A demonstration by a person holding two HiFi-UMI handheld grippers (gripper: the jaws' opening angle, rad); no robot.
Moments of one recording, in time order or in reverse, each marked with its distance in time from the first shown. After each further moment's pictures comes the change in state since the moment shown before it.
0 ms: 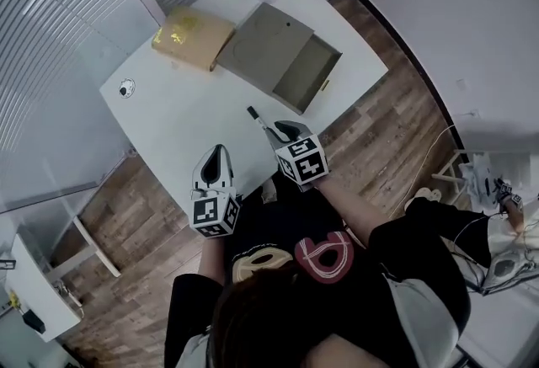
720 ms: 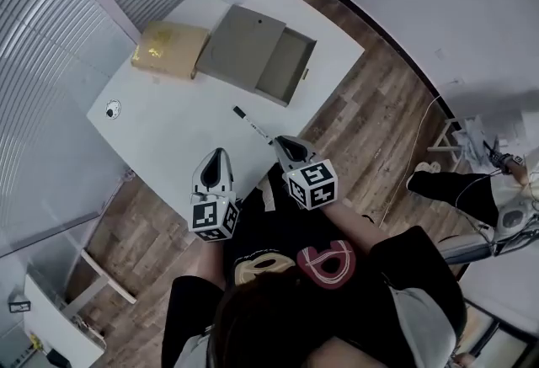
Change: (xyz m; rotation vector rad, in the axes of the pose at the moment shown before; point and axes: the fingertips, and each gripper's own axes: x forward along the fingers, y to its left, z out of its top) left arm -0.004 -0.020 -0.005 0.043 0.015 -0.185; right arm -0.069 0.015 -0.022 0.169 -0.240 -0.153
